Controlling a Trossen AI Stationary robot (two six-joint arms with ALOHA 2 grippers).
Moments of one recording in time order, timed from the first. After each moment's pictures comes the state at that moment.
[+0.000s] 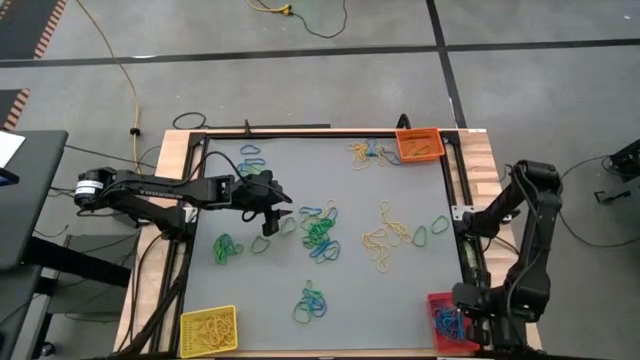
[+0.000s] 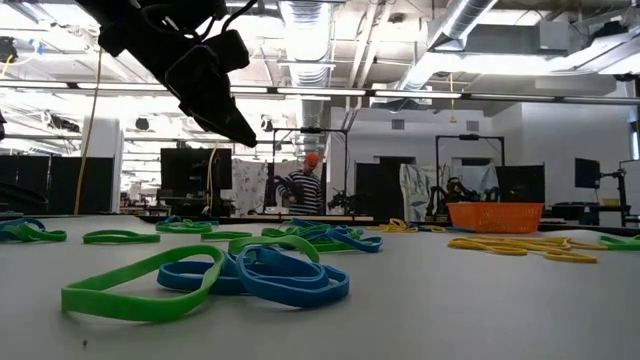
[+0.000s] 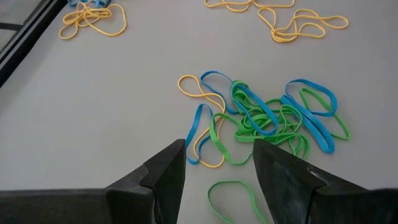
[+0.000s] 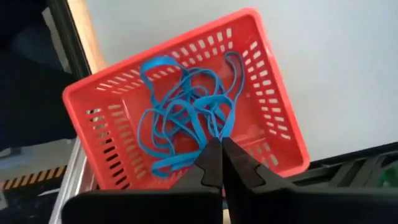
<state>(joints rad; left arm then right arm) 0.12 1.23 0.69 -0.15 -0.07 -0.03 1.34 1.40 0.99 -1.01 0.22 1.63</state>
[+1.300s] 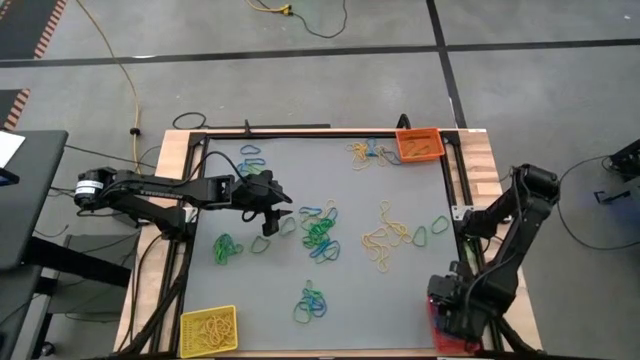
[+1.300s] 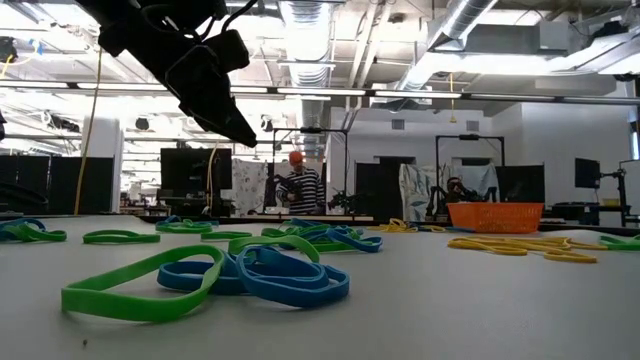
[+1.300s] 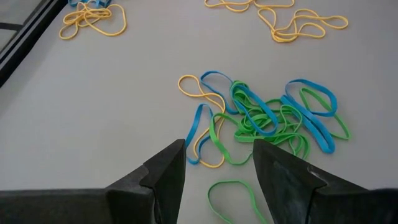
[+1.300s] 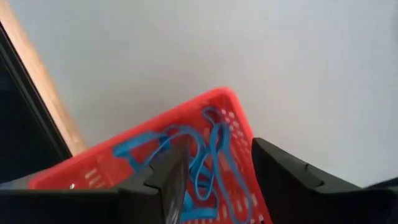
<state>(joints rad) 0.12 1.23 0.69 -0.15 -0.07 -0.03 1.09 1.46 0.99 -1.00 0.16 1.45</state>
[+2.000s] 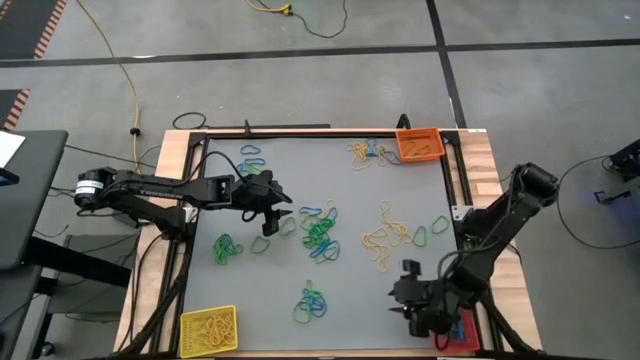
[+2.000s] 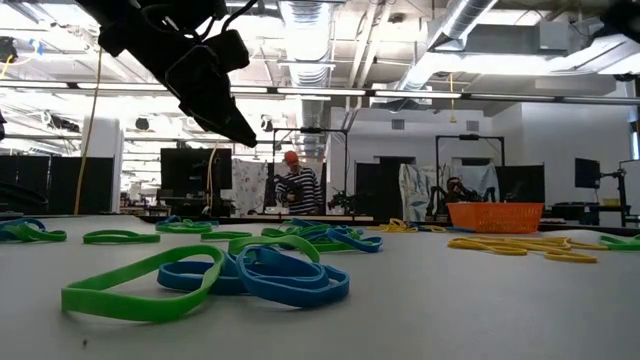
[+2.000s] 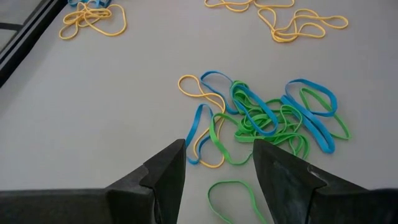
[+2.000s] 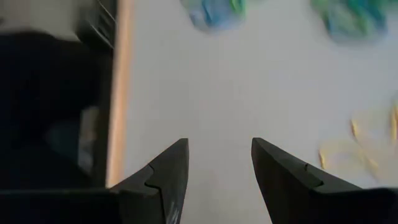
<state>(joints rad) 0.12 1.23 0.69 -0.15 -0.07 -0.03 0.87 1.46 0.99 -0.48 0.44 0.78</state>
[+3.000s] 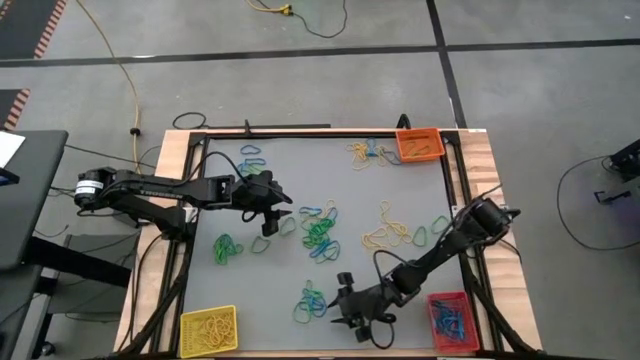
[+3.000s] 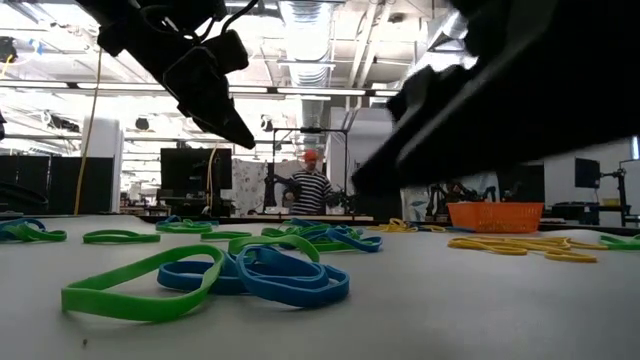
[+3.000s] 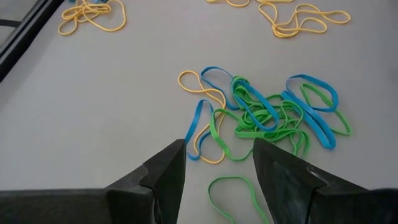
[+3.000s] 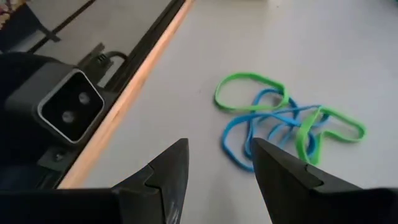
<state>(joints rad) 0.12 1.23 0.69 -0.17 -0.07 -0.03 0.60 1.99 0.99 0.43 0.22 0.20</state>
